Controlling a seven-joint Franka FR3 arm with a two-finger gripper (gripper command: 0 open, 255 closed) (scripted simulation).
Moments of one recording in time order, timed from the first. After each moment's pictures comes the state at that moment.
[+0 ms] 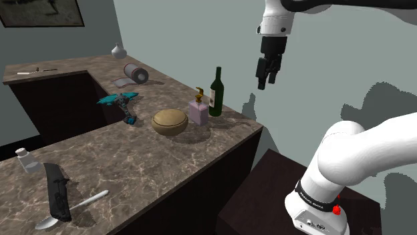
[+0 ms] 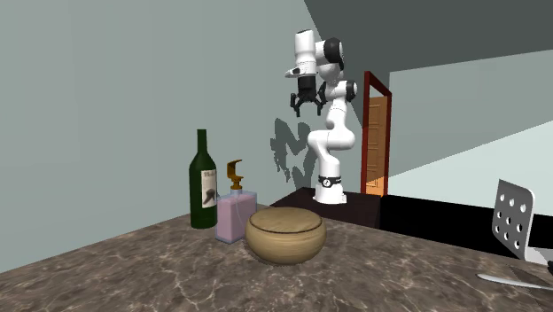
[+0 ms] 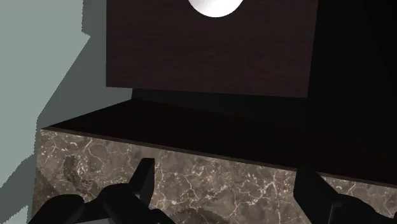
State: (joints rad) arm -0.02 -0.77 -0.07 -2.30 -0.02 1.44 -0.06
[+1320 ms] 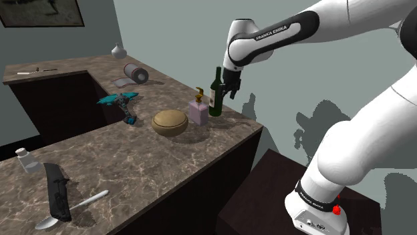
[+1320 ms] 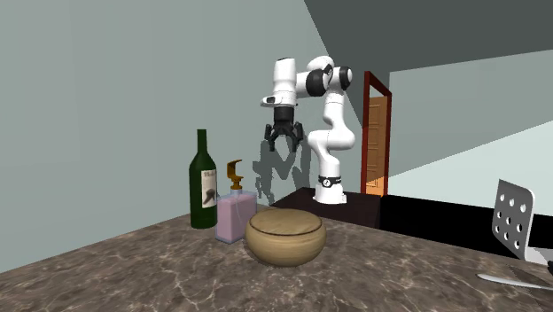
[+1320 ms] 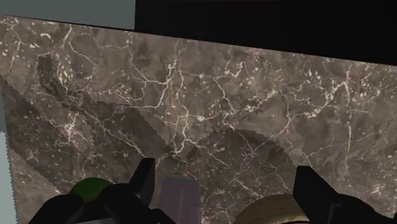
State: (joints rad) arm -0.02 -0.31 -0.11 -2.36 -0.01 2.13 -0.06
